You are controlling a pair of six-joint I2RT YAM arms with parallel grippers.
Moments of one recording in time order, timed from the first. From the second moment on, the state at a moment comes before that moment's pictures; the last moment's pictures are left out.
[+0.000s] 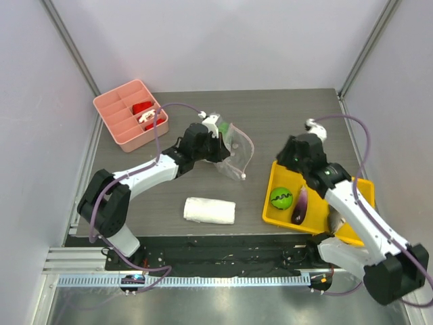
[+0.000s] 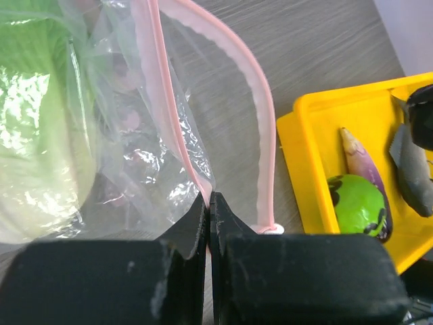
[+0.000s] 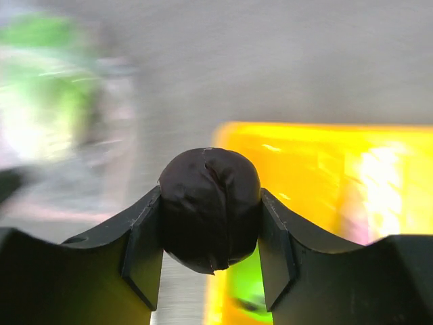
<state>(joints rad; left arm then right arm) -0.66 1.64 1.07 0.08 0.18 -0.44 0.40 1.05 0.90 -0.47 0.23 0.58</state>
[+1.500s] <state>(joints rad) -0.70 1.48 1.10 0.07 0.34 -0.42 0.59 1.57 0.97 0.01 -0.05 0.86</state>
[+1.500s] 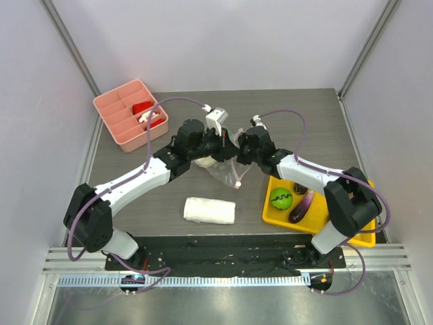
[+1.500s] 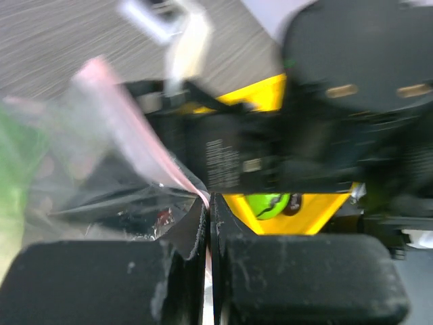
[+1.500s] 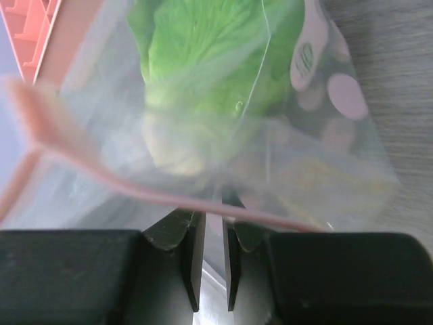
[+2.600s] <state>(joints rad) -0.42 1.82 1.07 0.09 0.21 -0.53 0.47 1.79 0.84 0.47 -0.43 0.74</state>
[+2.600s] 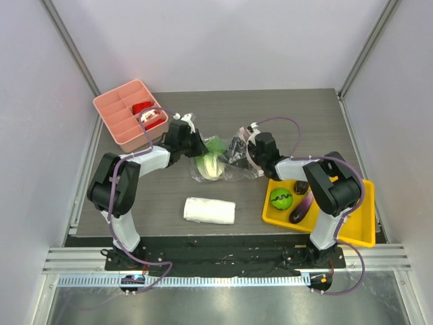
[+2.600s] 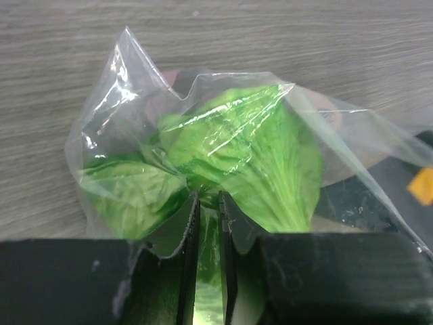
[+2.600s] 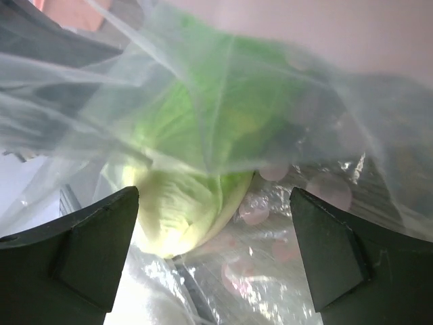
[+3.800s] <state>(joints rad) -0.18 1.34 0.37 0.65 0.50 -0.82 0.35 1.76 0.84 0.66 -0.64 1.17</state>
